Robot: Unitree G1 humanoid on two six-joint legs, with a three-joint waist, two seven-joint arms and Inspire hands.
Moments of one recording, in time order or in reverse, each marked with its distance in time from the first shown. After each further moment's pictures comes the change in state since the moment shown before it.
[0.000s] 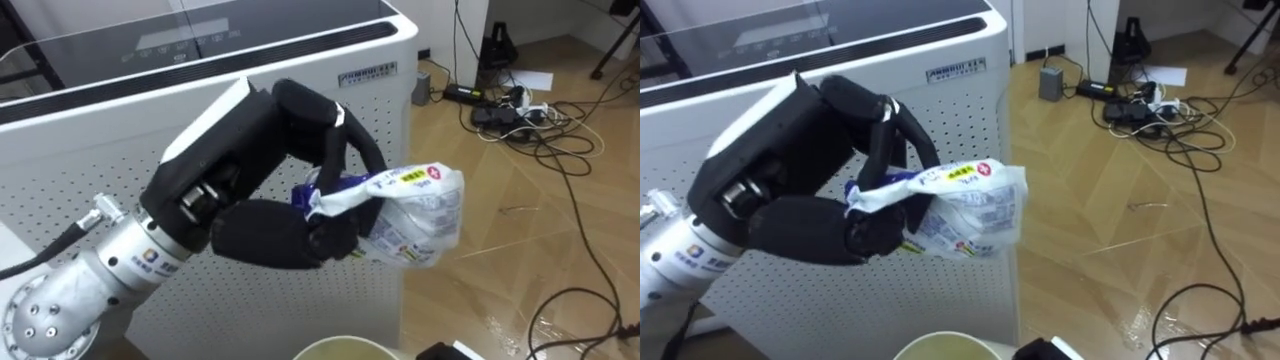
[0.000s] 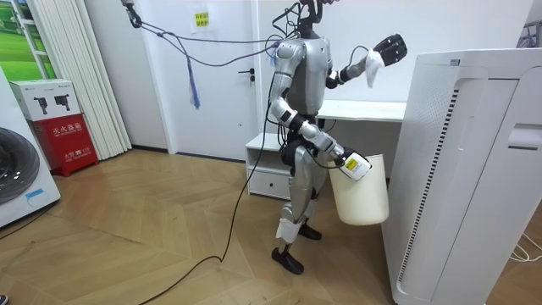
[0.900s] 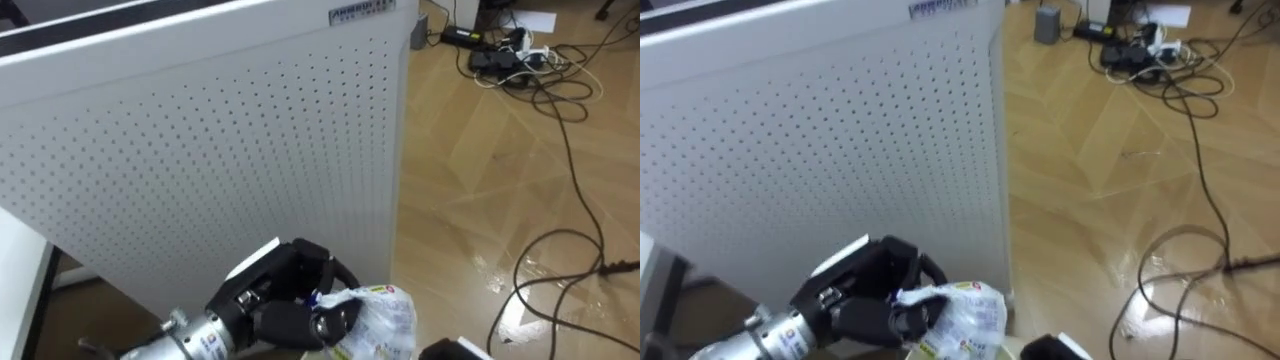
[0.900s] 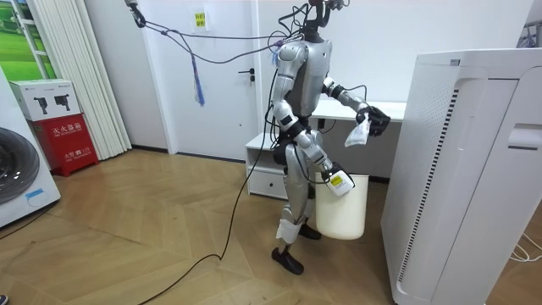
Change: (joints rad) left arm 0.085 -0.098 -0.222 0.676 0.011 -0.019 -0.021; right arm -0.160 0.038 0.037 0.315 0.039 -0.061 -0.051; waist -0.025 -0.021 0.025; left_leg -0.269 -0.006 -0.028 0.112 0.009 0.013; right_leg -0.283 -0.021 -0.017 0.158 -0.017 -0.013
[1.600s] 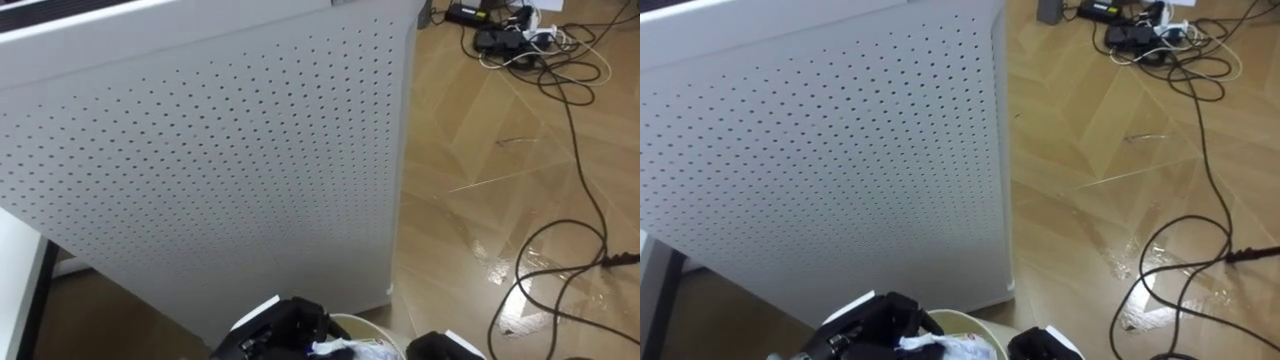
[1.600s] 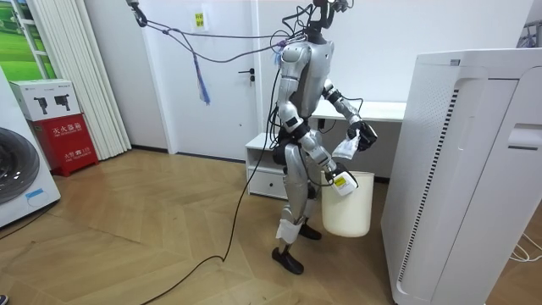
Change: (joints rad) left arm 0.015 -0.035 -0.004 0.157 0.012 0.008 -0.071; right arm -0.055 0.026 -0.002 0.046 0.034 -0.018 -0.007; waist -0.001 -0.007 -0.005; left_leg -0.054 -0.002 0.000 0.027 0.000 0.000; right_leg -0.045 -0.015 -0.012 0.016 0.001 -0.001
